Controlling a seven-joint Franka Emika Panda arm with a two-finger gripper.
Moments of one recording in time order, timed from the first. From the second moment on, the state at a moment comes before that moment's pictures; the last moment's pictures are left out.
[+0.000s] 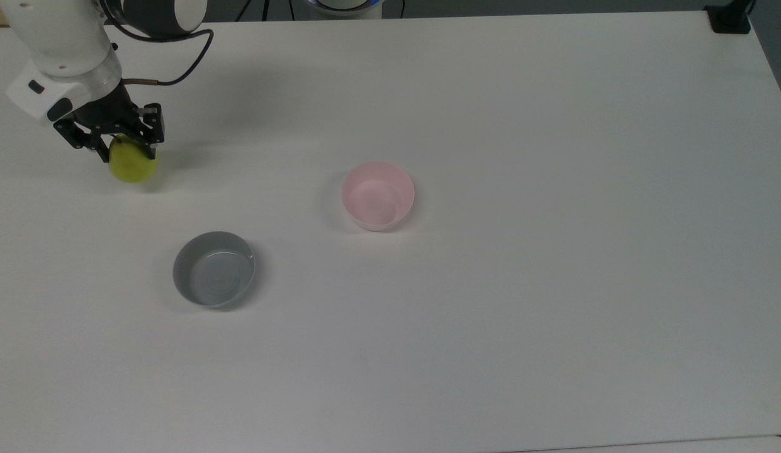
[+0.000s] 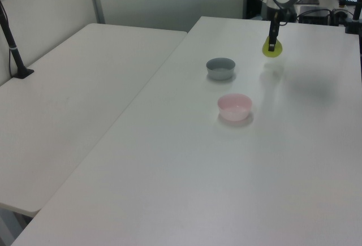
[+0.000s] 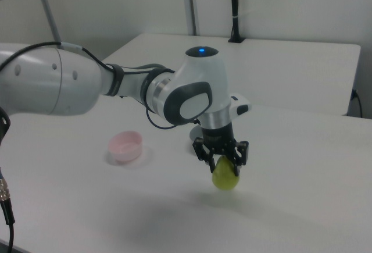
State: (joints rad) arm -0.35 0.34 -0.09 -1.76 -0.03 2.18 -0.58
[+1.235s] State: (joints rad) arm -0.36 0.36 -0.09 -1.77 -0.03 2.24 -0.58
